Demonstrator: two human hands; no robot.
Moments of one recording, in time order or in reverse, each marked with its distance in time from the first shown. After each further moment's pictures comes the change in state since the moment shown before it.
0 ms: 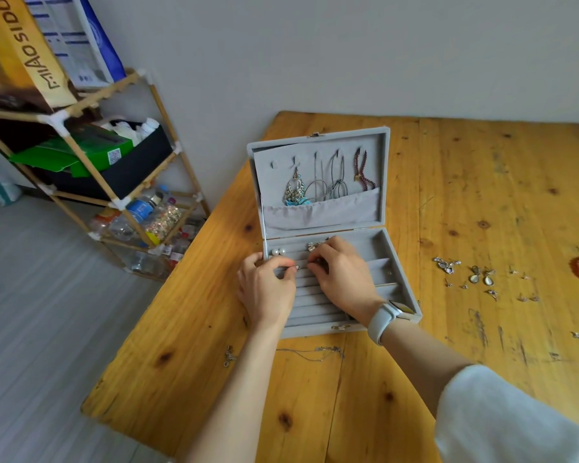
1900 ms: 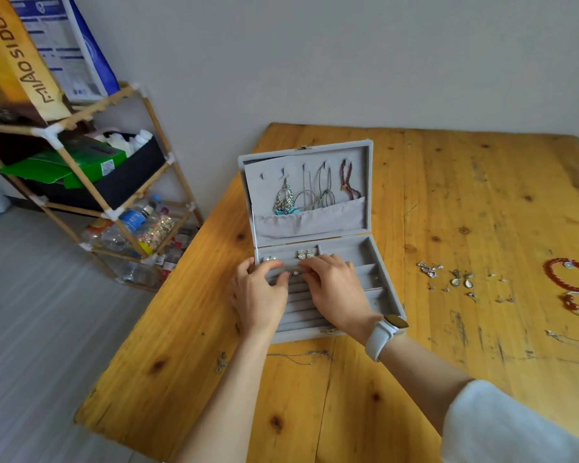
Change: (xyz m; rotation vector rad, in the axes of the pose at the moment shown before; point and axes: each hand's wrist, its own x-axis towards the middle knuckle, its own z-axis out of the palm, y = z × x) left_hand 0.001 -0.003 0.002 -0.055 -0.014 0.061; right_hand -0.016 -0.010 -0.012 -0.056 0.019 -0.044
